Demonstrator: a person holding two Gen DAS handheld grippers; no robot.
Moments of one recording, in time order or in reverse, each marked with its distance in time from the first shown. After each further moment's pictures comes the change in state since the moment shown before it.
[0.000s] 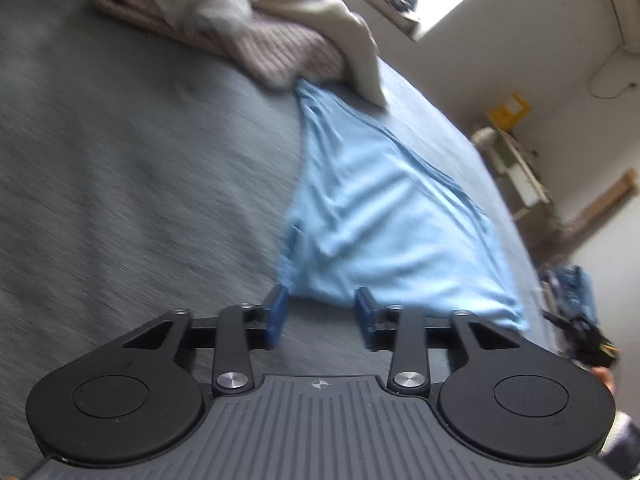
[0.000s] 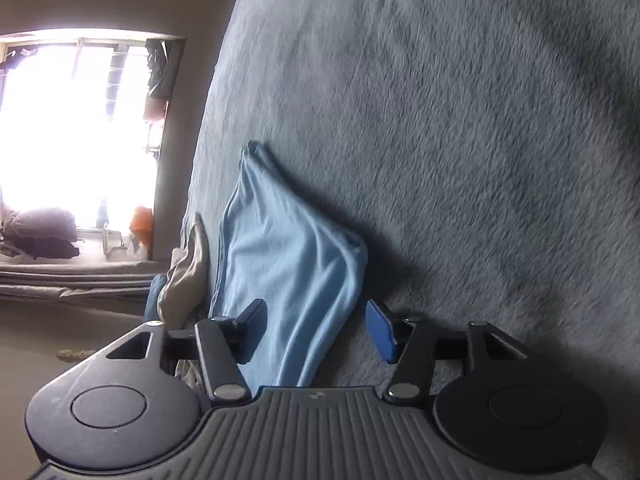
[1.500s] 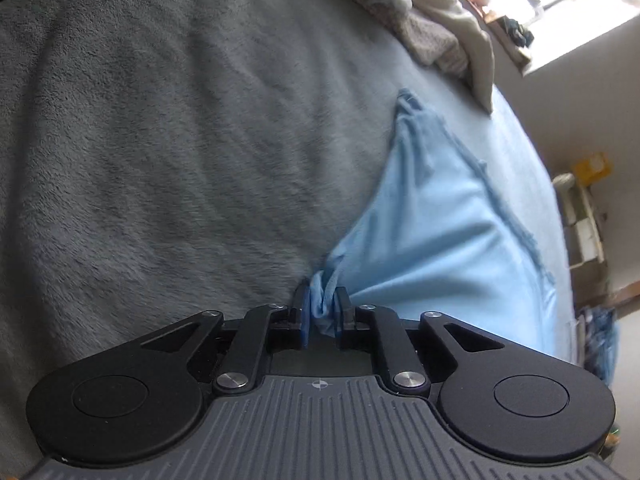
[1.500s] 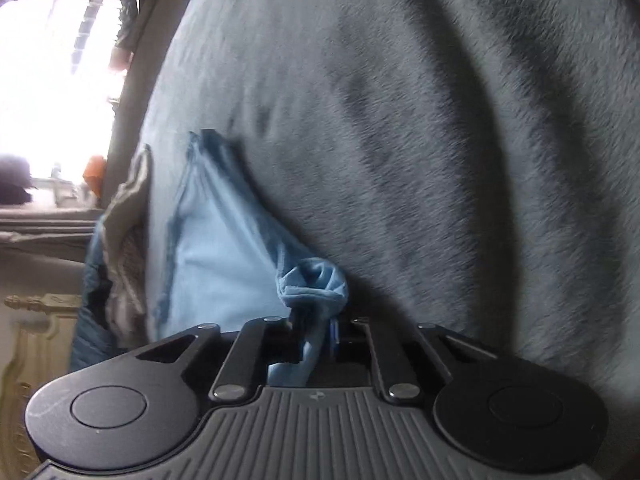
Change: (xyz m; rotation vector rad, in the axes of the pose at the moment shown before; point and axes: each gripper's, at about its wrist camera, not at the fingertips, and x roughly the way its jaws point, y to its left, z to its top) left arm -0.094 0.043 -0.101 -0.302 -0.043 0.240; right arm -0.077 -0.044 -0.089 -0.108 0.037 -0.197
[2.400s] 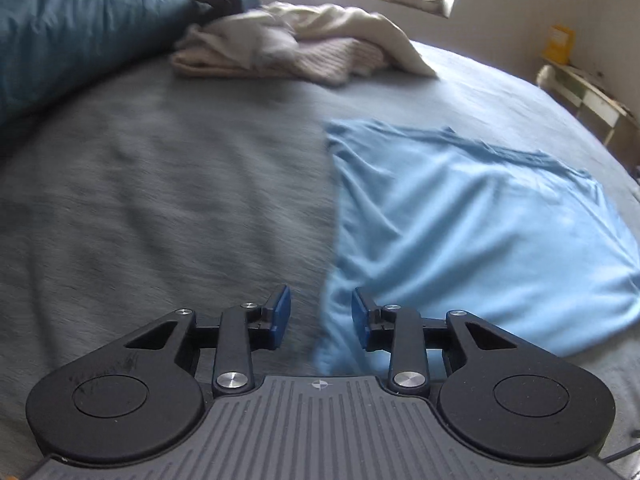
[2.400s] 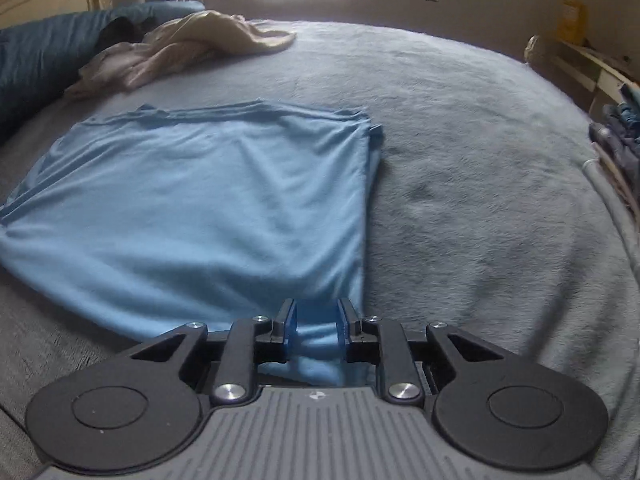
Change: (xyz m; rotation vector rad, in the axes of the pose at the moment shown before) left arm -0.009 -0.059 -0.016 0.586 -0.191 0.176; right arm -0.009 0.102 -0.083 -1.153 -0.141 -0.298
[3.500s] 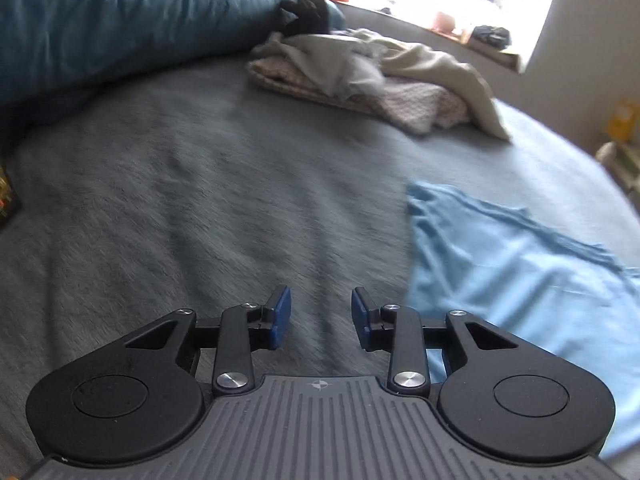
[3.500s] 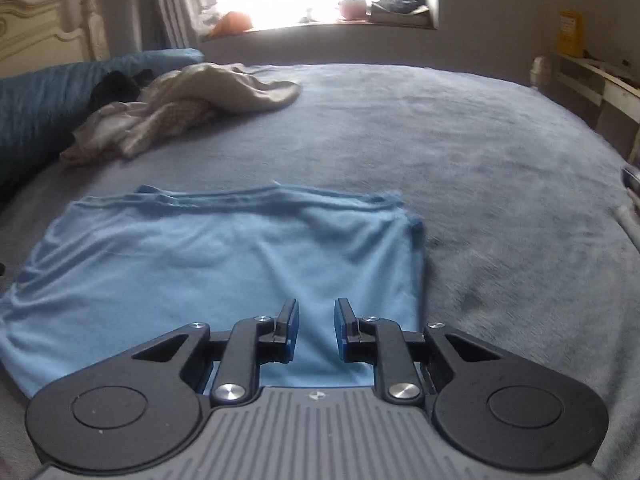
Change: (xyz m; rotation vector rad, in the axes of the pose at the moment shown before) left arm 0.024 0.031 0.023 -0.219 -0.056 0.081; right arm 0.048 0.036 0.081 0.009 -0.099 0.132
